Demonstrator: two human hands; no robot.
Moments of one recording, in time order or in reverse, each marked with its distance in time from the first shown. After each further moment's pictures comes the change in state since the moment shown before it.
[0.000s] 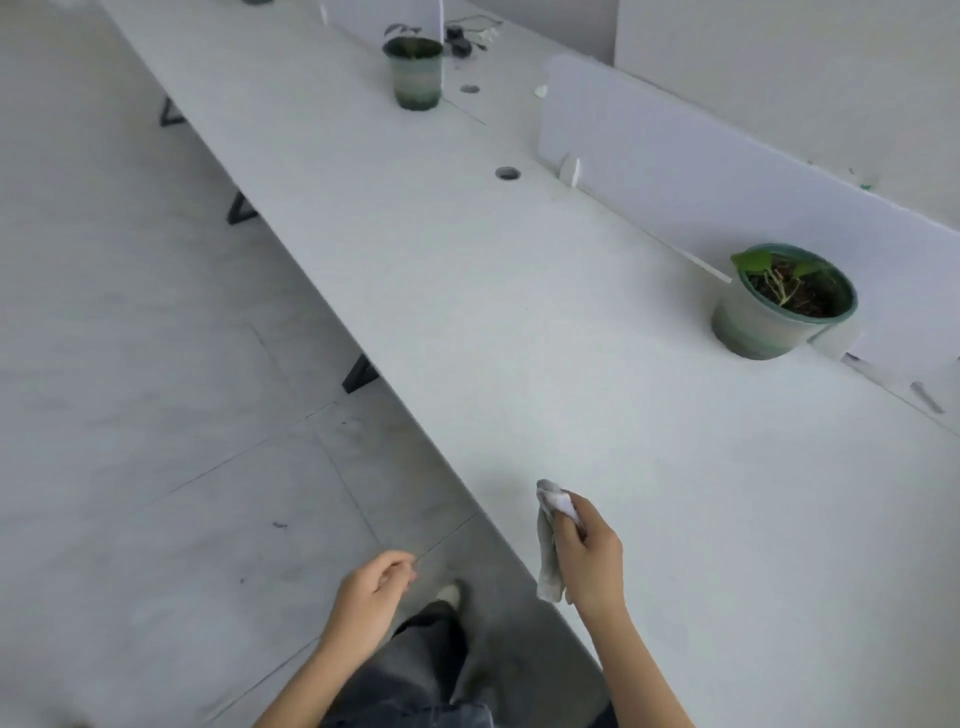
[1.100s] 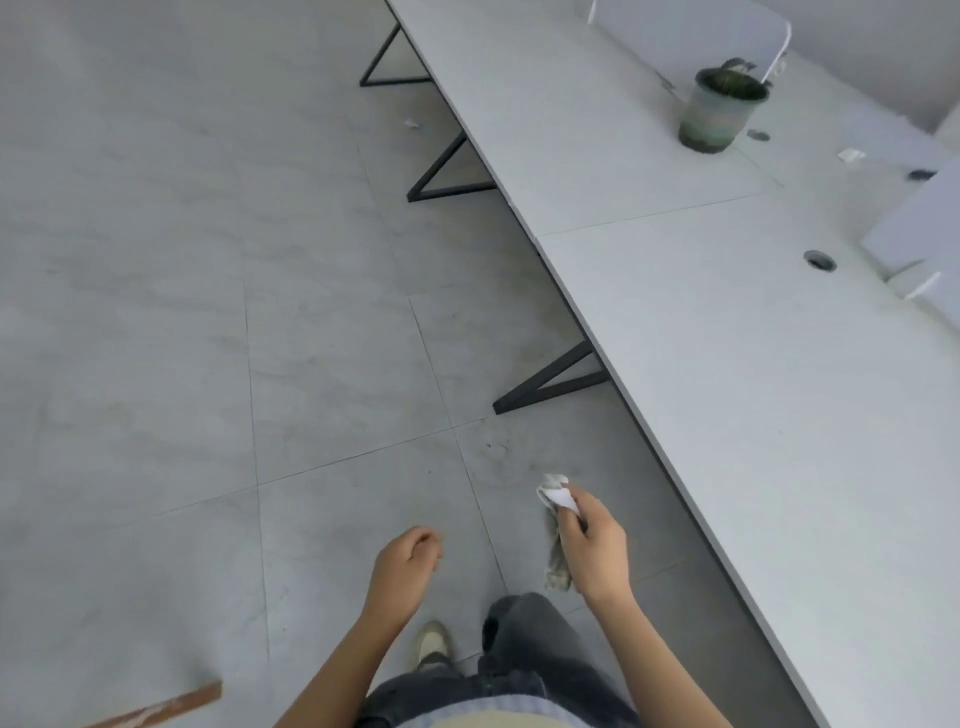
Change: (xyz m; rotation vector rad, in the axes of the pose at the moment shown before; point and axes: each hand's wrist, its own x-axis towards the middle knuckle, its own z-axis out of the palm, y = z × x) left_hand 0.150 -0.076 -0.310 -0.195 0.205 -0.163; right_hand 0.066 -0.130 0.374 -0.359 -0.227 -0.191
